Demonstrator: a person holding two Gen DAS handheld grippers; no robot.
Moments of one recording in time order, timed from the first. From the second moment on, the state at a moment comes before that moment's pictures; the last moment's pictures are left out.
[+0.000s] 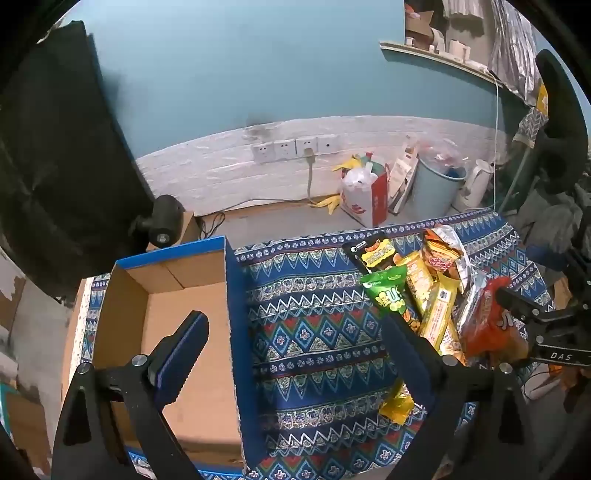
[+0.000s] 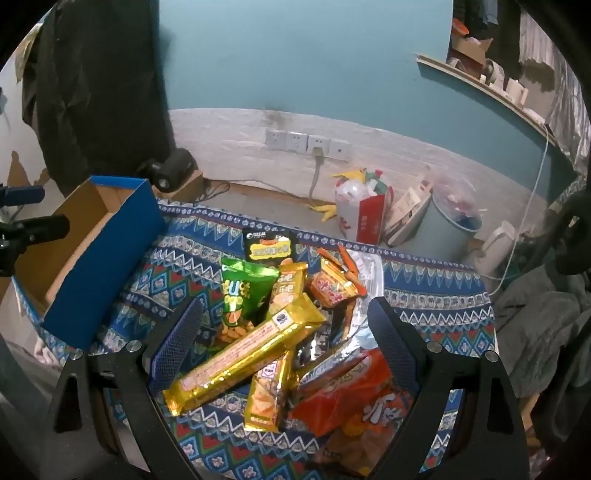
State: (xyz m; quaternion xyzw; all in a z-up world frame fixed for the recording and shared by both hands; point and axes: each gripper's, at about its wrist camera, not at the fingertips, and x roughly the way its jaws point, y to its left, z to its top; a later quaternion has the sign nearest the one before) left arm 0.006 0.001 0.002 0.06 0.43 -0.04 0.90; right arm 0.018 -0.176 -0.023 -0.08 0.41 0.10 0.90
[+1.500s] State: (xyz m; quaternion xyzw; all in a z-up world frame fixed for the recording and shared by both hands) left arm 0.003 -0.004 -0.005 0.06 0.43 -0.04 0.90; right arm 0.014 -0.183 -0.022 -0.07 0.42 0.11 0.90
